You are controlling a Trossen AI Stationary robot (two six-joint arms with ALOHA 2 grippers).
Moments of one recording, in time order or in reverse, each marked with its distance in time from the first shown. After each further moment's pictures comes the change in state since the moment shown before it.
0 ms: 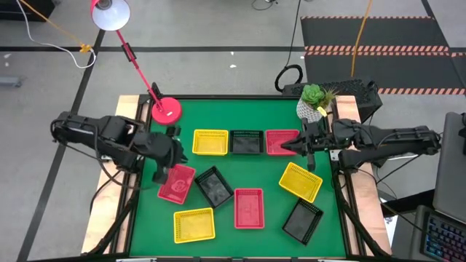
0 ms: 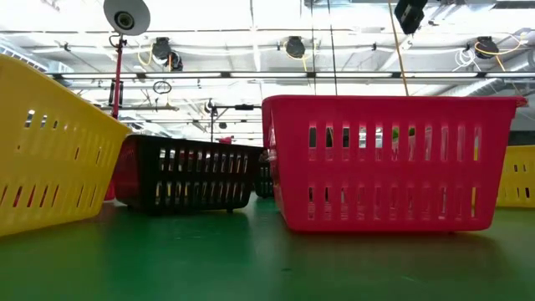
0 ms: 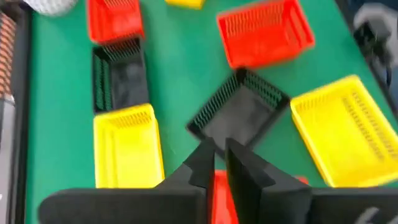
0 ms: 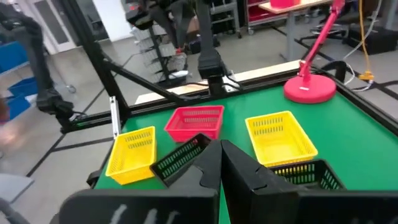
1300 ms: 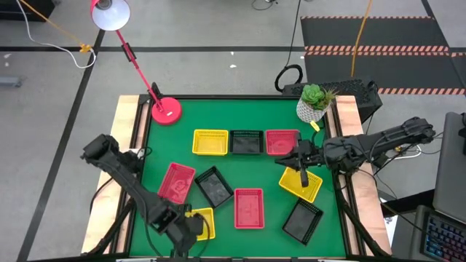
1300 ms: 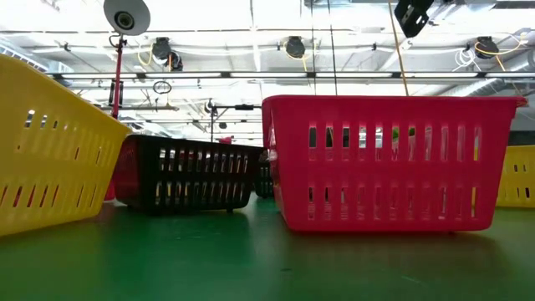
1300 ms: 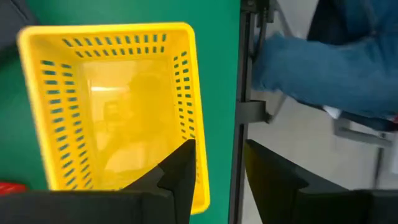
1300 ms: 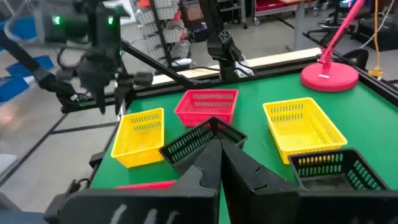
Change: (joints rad) left arm -0.488 0.562 0.005 0.324 0.173 -0.864; right arm 0.217 0.099 -0.066 0.131 0.188 0.016
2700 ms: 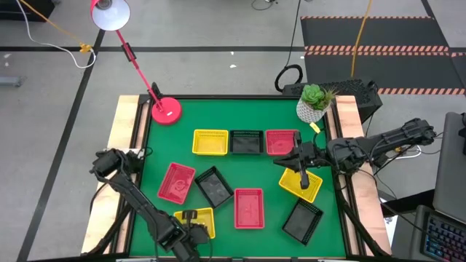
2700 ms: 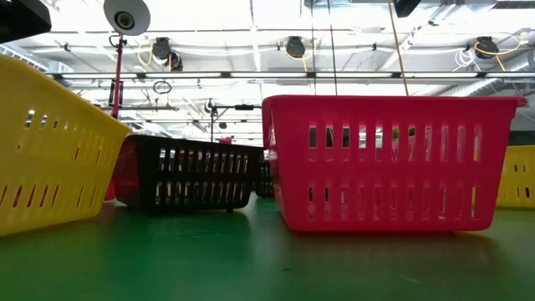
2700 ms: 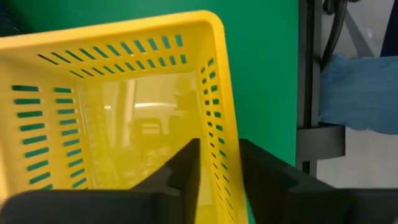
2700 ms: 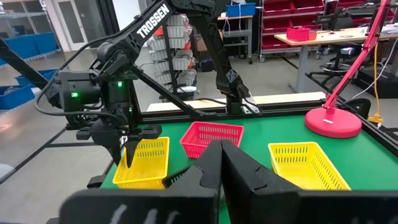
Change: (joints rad) left arm -0.065 0.189 0.000 0.068 -0.215 0.034; right arm 0.001 0.016 0.001 0.149 -0.003 -0.106
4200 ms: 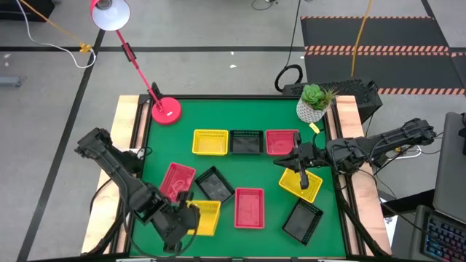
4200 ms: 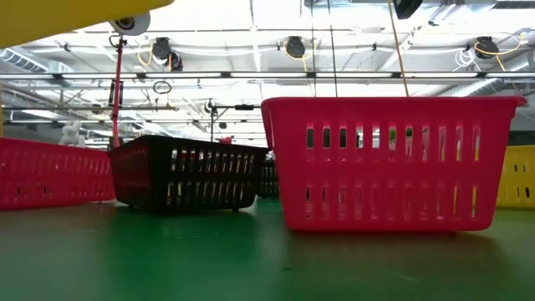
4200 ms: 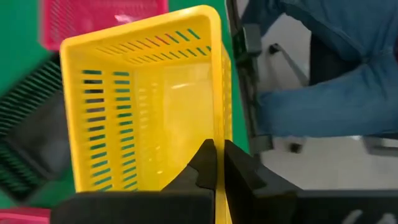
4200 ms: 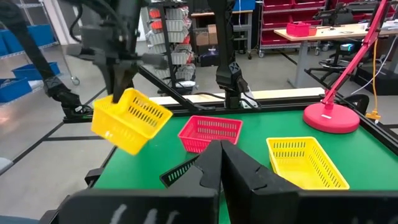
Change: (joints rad) left arm 0.095 -0.296 0.171 -0.234 0.029 0.212; right arm 0.000 0.000 -0.001 -0.023 0.000 -0.006
